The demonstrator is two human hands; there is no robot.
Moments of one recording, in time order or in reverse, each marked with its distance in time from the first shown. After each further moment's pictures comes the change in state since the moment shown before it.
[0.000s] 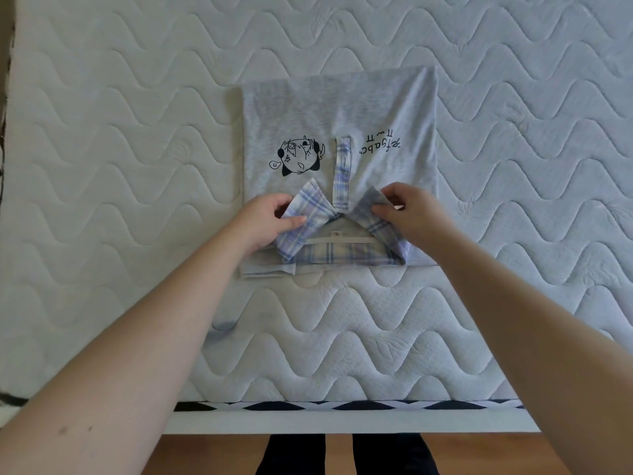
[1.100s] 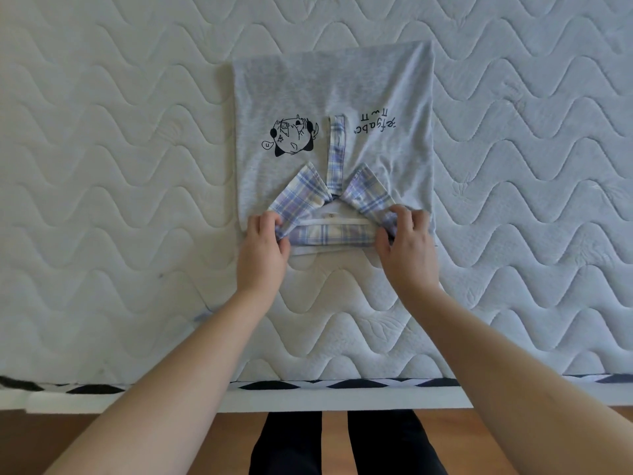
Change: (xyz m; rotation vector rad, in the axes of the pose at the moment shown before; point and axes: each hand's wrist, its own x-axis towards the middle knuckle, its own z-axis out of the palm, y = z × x) left_hand -0.060 -0.035 0.074 0.423 0.599 0.138; right_hand -0.074 0.035 0.055 -0.339 0.393 -0.065
